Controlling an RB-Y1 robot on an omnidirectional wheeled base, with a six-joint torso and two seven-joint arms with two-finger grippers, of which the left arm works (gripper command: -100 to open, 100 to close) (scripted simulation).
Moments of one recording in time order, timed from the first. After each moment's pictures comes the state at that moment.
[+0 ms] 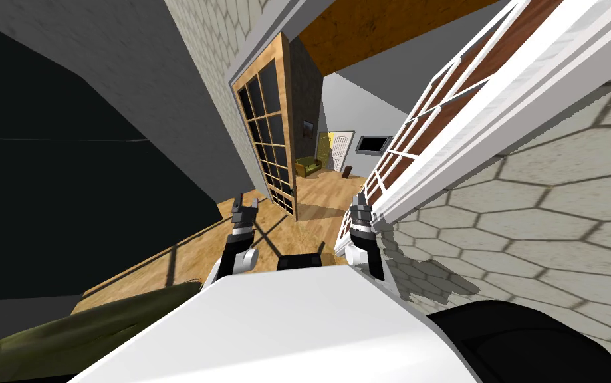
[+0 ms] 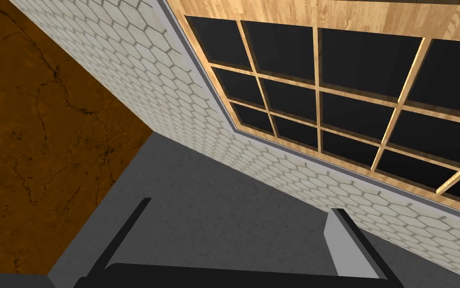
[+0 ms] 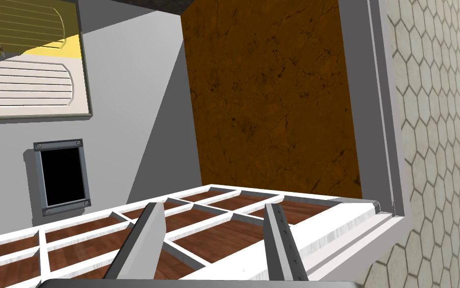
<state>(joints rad) 0.49 -0.02 -0.06 -2.18 -0.08 -0.45 0.18</state>
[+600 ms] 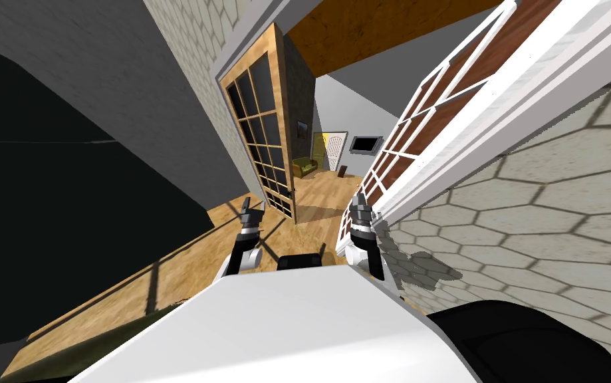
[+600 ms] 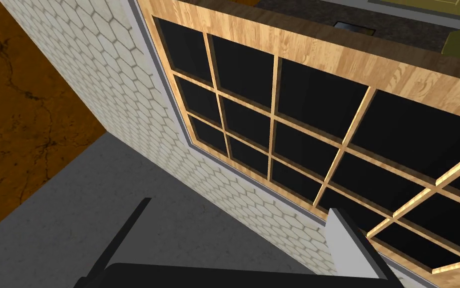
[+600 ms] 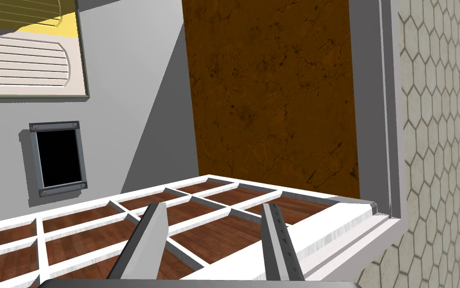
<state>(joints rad) 0.45 0.01 -0.08 -2.04 -0.05 -0.49 0.32</state>
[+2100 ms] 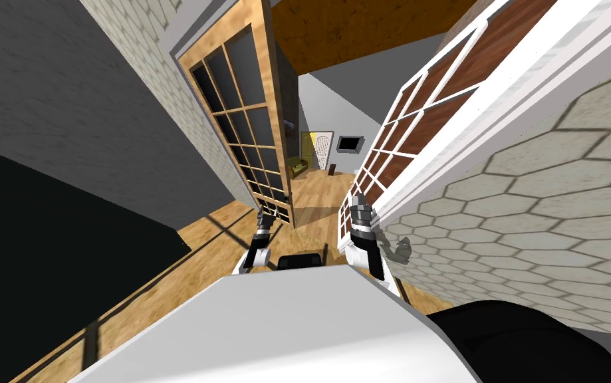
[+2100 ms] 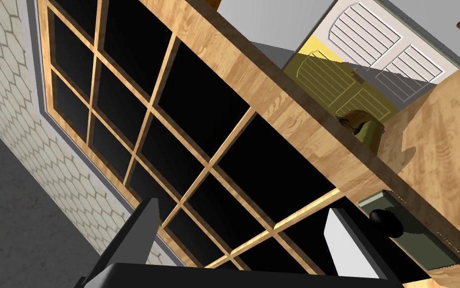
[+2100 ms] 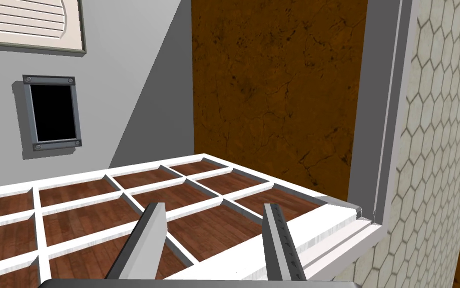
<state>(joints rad) 0.31 0.05 -0.13 -1.66 0.01 -0.58 0.66</state>
